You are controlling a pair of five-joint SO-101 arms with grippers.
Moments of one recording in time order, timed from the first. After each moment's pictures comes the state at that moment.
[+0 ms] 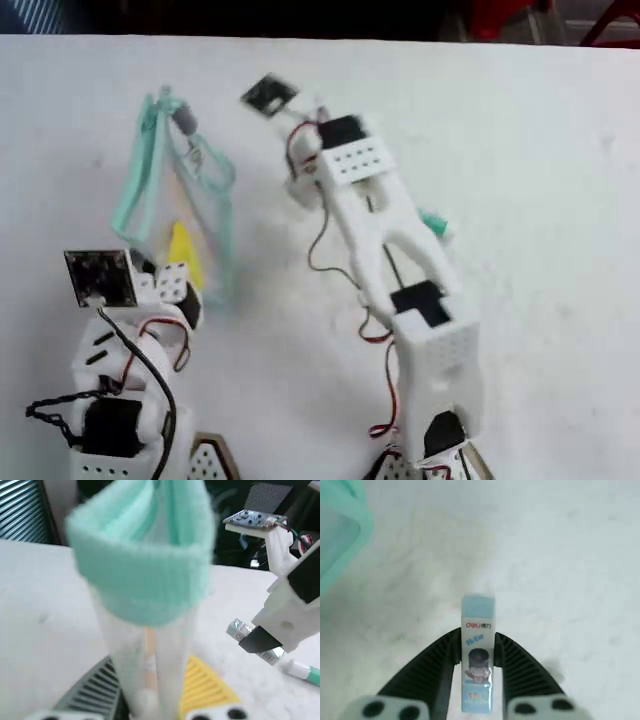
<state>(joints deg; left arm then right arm) -1.8 -103.9 81.5 46.9 10.9 -23.8 25.8 -27.3 78.0 26.4</state>
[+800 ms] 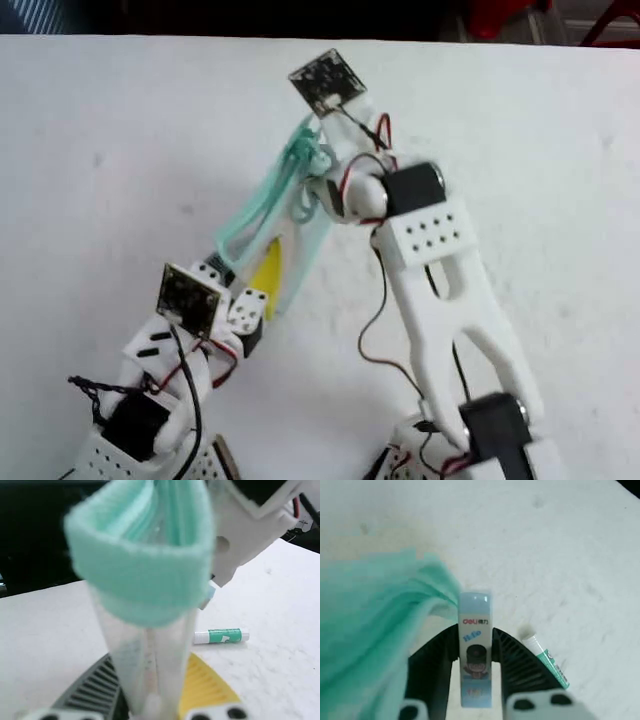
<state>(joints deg) 23.7 -103.9 85.3 39.1 3.1 -23.2 -15.8 8.0 67.3 18.7</state>
